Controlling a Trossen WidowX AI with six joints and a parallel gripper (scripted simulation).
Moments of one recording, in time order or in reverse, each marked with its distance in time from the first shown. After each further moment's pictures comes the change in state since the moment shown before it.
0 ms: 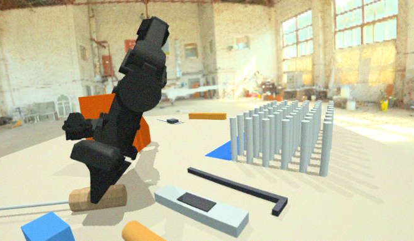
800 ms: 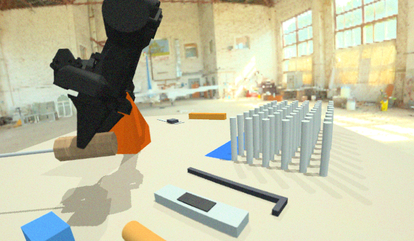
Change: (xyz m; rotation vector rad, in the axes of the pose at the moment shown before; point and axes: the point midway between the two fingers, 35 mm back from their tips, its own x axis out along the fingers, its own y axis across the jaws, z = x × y) arm -0.085 0.033 0.036 0.005 -0.002 -0.025
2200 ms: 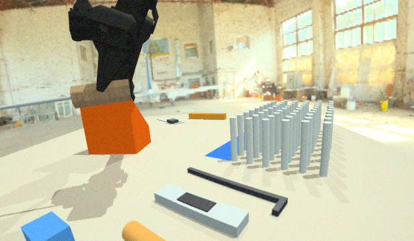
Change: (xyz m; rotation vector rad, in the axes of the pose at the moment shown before) arm -0.089 -0.006 0.009 -0.160 0.068 0.048
